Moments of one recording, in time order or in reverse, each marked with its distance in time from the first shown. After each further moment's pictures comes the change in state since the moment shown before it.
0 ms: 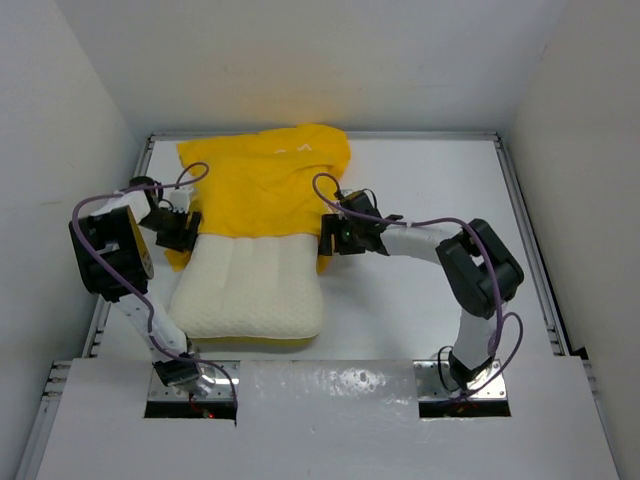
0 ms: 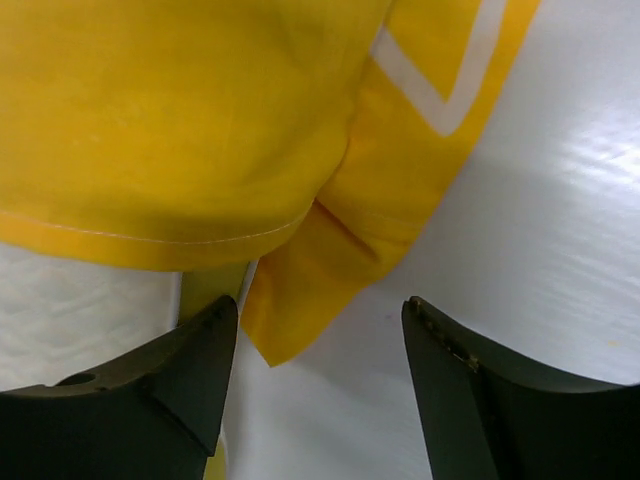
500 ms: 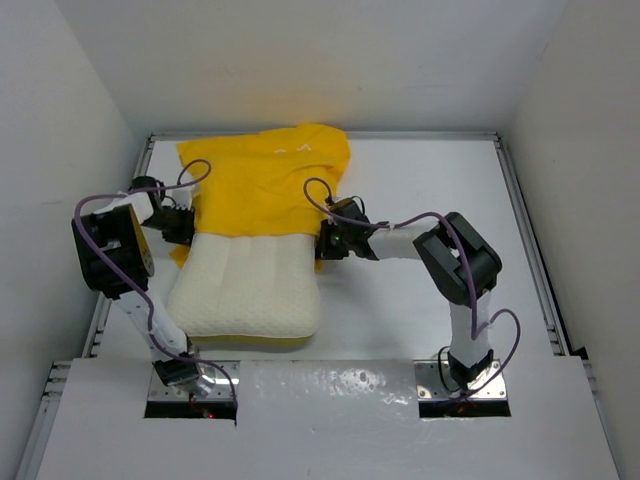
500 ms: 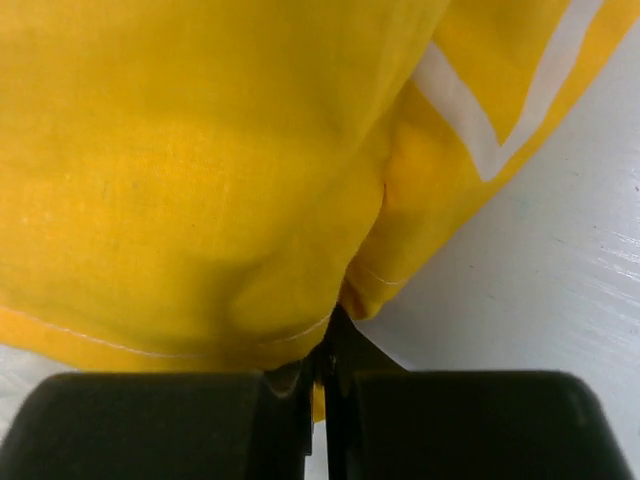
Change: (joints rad) left arm -0.008 0.018 -0.021 0.127 0.029 -0.045; right arm 0.040 0.151 0.030 0.140 -0.063 0.119
